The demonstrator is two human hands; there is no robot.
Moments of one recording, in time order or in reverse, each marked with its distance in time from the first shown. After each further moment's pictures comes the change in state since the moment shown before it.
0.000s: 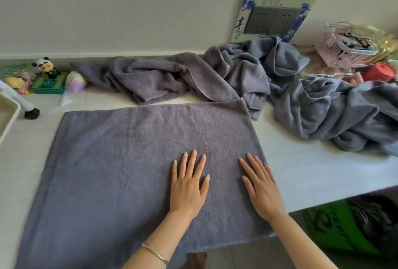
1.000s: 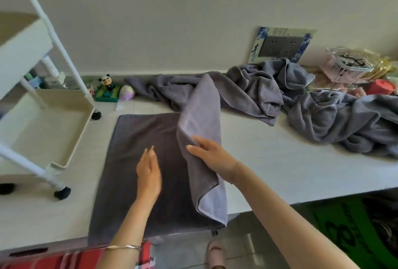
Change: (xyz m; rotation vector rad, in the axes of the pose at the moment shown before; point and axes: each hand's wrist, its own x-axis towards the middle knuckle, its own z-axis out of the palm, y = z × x) left_hand -0.069 -0.122 -0.097 -0.923 0.367 -0.498; right_hand 0.007 -0.250 -0.106 1.049 -0.397 0.002
